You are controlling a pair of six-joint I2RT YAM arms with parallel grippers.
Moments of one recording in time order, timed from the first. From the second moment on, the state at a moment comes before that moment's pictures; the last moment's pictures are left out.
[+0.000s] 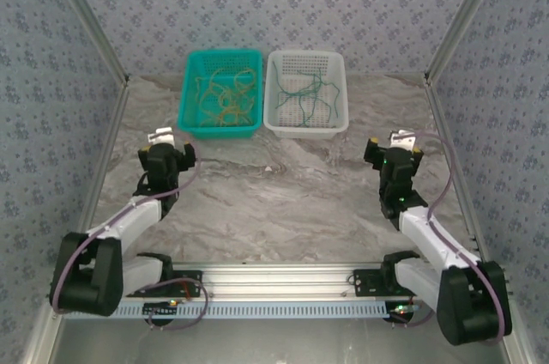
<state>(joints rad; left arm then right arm) -0.16 1.19 0.43 0.32 -0.40 -0.11 0.14 1.02 0.40 0.26 0.44 0.13</state>
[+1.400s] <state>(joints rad) 0.01 1.54 0.41 0.73 -0.08 -0.02 -0.04 1.52 0.37 0.71 0.02 -0.03</state>
